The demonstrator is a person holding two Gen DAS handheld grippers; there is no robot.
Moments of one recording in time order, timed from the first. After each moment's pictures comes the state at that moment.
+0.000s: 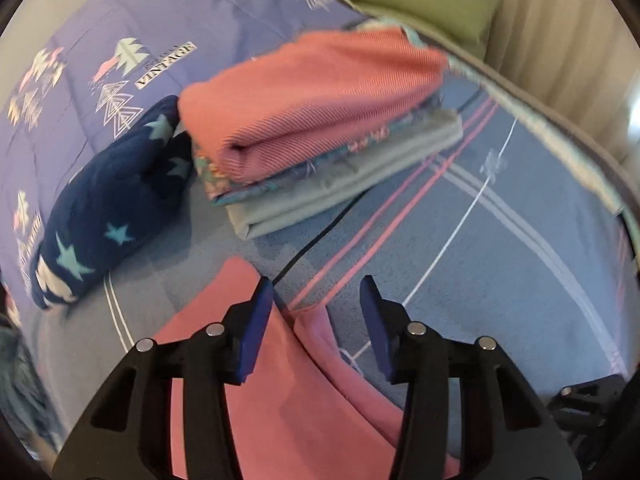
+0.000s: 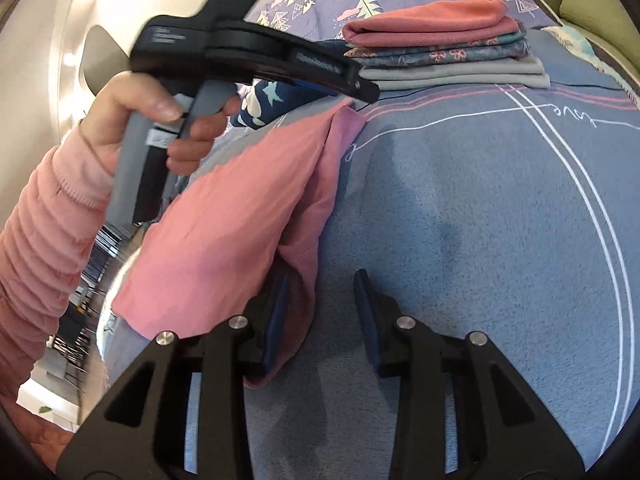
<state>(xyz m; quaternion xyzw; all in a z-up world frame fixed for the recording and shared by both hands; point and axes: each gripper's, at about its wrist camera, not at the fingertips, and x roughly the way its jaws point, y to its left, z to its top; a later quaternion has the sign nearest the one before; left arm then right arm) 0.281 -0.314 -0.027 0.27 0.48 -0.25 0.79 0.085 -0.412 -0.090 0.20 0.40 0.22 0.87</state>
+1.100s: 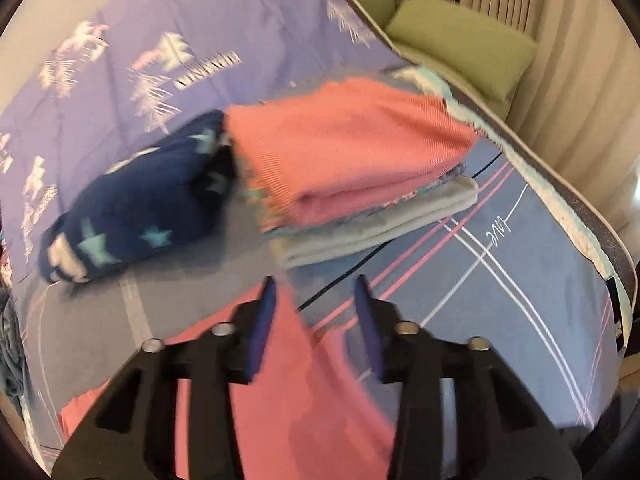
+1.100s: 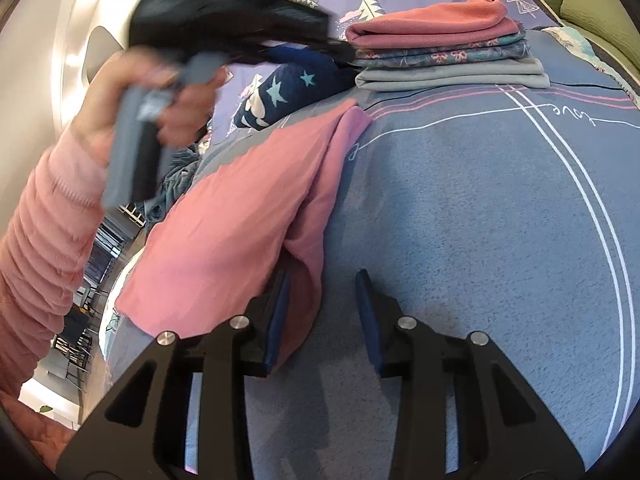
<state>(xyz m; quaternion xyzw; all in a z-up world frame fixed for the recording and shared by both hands) 0.280 -0.273 0.013 0.17 0.45 -0.23 0.85 0.079 -0.412 -0.088 0.20 0.39 0.23 0.87</state>
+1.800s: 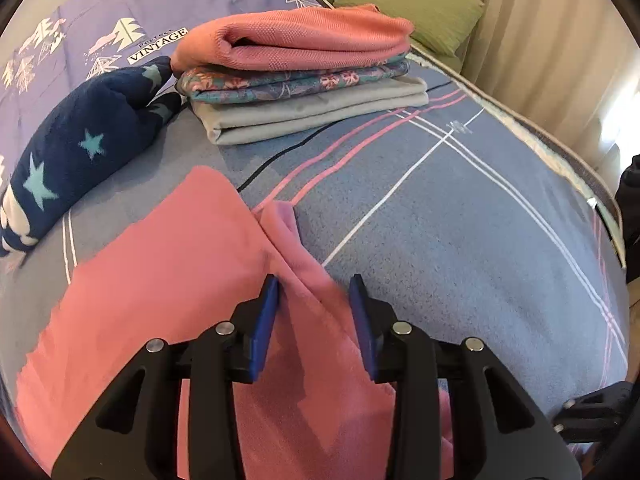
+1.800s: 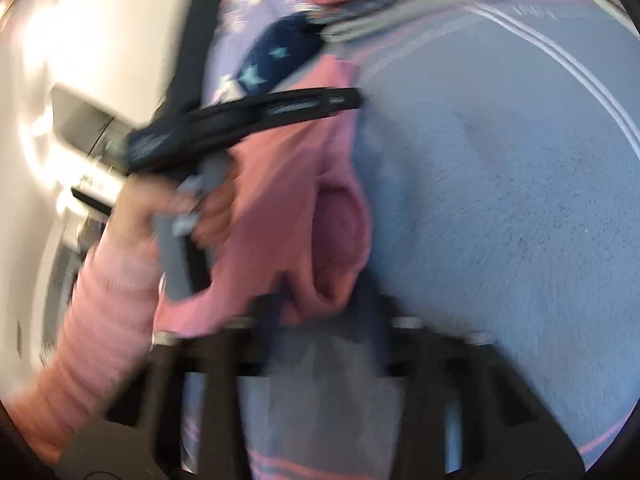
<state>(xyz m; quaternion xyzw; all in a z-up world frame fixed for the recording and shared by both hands) 0.233 -0.268 -0.061 0.18 0.46 -0.31 0.81 0.062 -0.392 -0.103 0.34 0.46 0.17 0.80</state>
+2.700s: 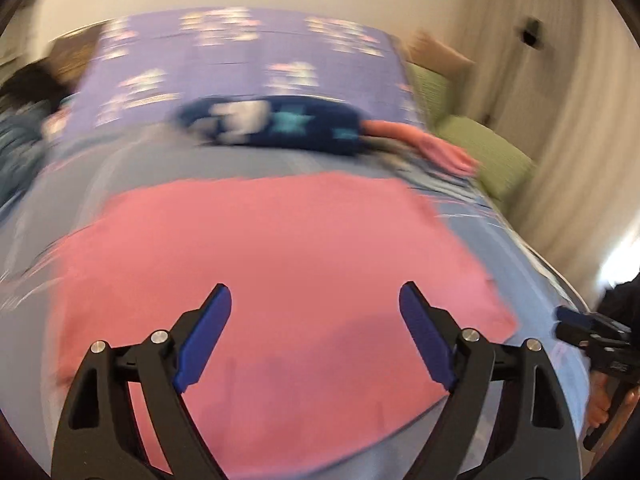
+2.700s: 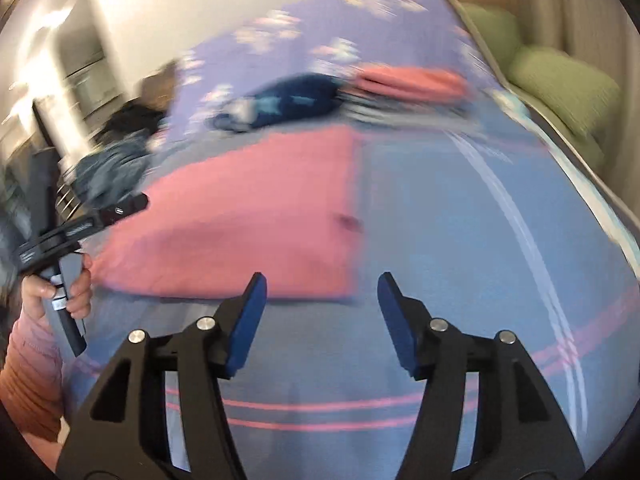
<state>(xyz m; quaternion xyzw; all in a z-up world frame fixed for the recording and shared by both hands) 0.082 0.013 -0.020 -0.06 0.34 -0.15 0.92 -0.018 -0.325 -0.031 0.08 0.35 0.11 0.93</state>
